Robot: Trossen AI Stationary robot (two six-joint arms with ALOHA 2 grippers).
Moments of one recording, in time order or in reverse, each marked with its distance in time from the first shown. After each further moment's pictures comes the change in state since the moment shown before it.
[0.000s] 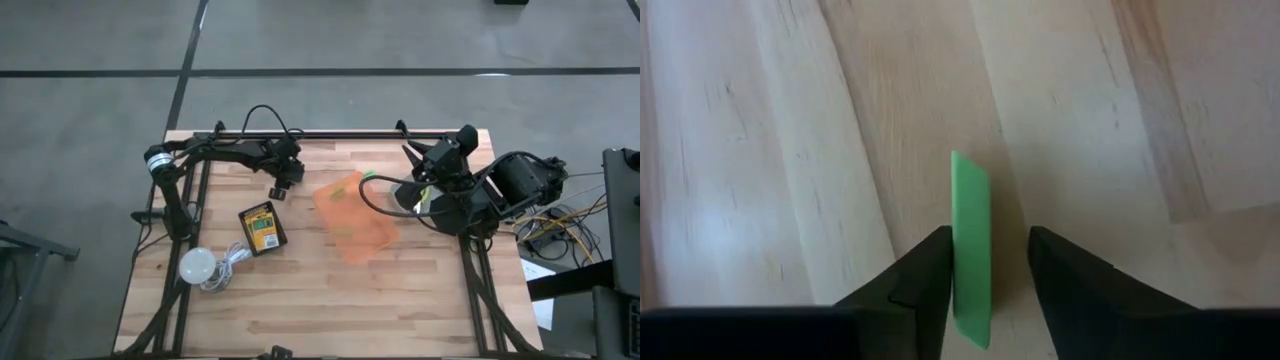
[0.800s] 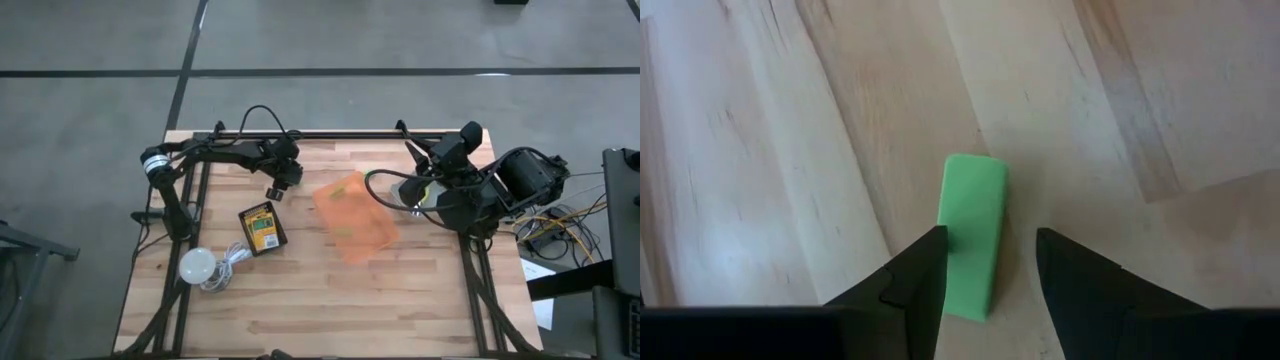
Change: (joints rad) left arm -0.001 -0.068 -0.025 0.000 0.019 0.076; right arm 0.000 0.000 0.045 0.000 0.000 -0.003
